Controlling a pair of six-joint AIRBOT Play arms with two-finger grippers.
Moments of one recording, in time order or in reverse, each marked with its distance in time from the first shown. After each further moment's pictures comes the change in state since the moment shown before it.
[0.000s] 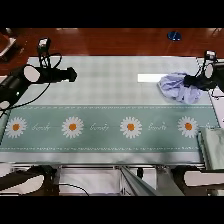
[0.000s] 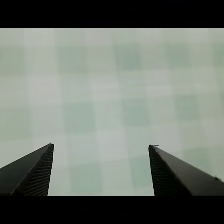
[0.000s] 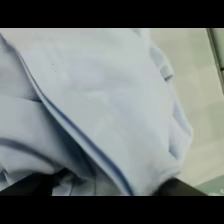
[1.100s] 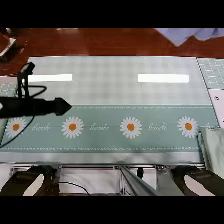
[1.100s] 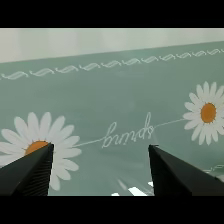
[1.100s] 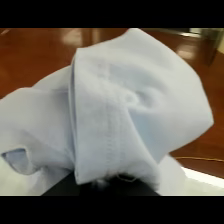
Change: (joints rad) left arm 0.050 0.581 -0.309 -0.162 -0.532 -0.026; right arm 0.279 0.499 0.586 0.487 0.290 -0.476
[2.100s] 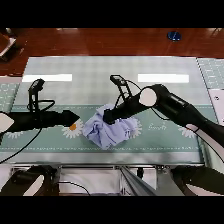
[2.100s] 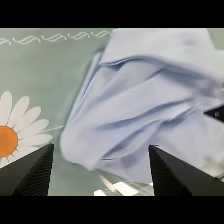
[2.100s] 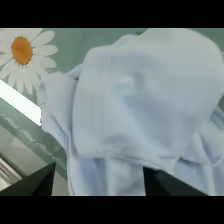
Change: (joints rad) left arm -0.063 0.074 -0.176 -0.090 0.079 0.030; right arm 0.587 -0.248 -0.721 0.263 -0.157 0.230
